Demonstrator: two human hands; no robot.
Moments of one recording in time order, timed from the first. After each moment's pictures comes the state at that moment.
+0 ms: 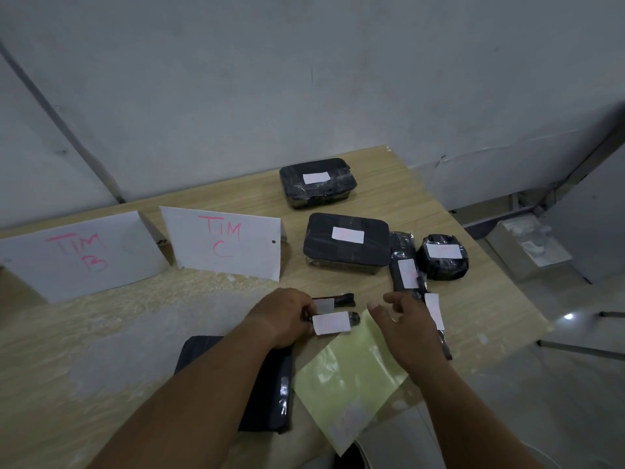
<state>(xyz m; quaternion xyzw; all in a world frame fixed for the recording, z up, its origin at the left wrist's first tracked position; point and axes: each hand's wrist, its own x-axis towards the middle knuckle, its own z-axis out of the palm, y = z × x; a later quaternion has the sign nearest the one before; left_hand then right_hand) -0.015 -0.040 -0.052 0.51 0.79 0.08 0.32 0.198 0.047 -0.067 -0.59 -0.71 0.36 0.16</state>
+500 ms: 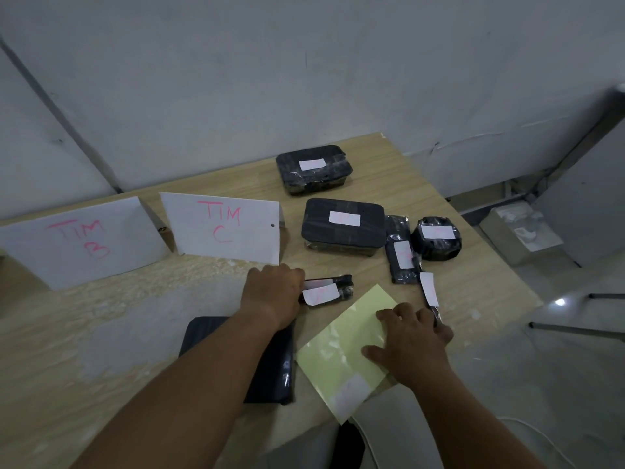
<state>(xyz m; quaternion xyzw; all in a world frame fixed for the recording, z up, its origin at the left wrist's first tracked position) -0.009 -0.051 -0.045 0.57 0.81 -0.06 0.10 0.224 0.011 -0.075 -0.52 -0.84 0.09 -0.13</state>
